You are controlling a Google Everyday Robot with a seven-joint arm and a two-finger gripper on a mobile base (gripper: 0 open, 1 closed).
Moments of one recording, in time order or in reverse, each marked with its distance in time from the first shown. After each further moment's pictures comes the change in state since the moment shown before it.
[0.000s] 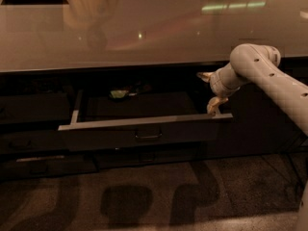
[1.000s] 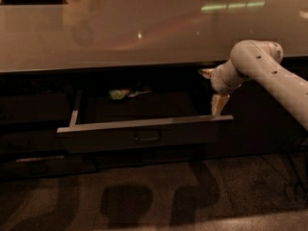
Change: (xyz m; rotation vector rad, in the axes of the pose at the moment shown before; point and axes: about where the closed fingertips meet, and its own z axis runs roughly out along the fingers) arm -0.013 -0.012 -0.017 0.033 0.012 0.014
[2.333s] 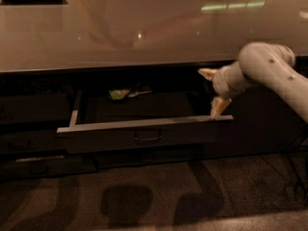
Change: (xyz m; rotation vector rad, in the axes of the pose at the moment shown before) arm -0.018 0.012 -0.033 0.054 -0.046 0.024
